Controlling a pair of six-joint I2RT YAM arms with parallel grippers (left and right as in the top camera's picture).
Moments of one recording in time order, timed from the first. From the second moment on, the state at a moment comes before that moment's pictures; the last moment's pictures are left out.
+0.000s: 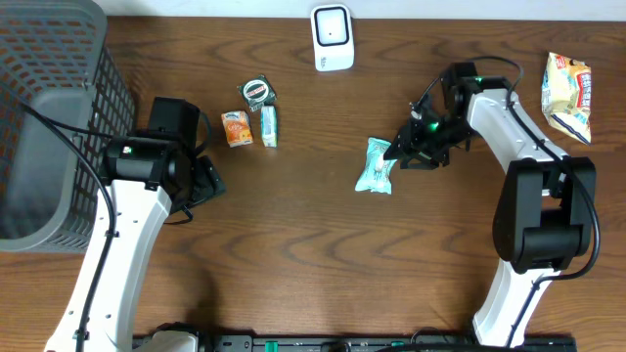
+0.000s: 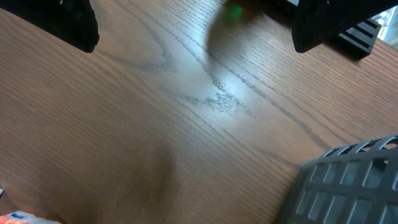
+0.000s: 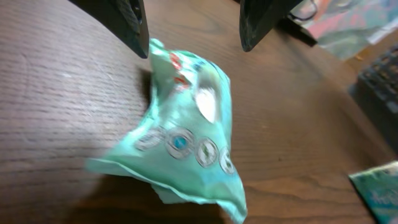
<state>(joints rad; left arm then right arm) -0.11 1.36 1.25 -1.31 -0.21 -0.61 0.08 2.07 1.54 -1.09 -0.60 0.24</state>
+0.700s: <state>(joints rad) -0.11 1.36 1.25 -1.31 -0.21 -0.61 0.35 2.07 1.64 -1.06 -0.20 0.31</state>
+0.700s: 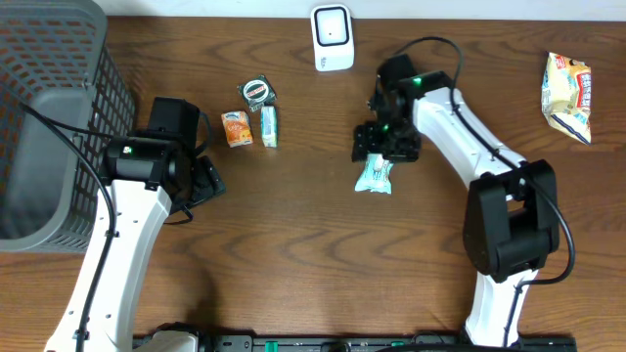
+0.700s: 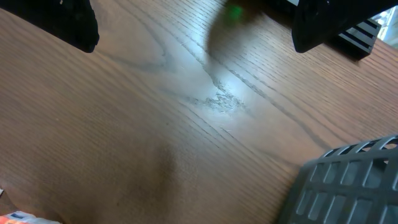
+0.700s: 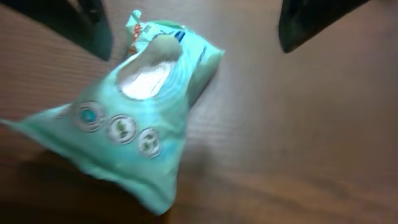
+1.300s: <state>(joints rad) -0.11 1.36 1.25 -1.31 -0.21 -0.61 0.63 2.08 1.63 -0.96 0.40 0.51</state>
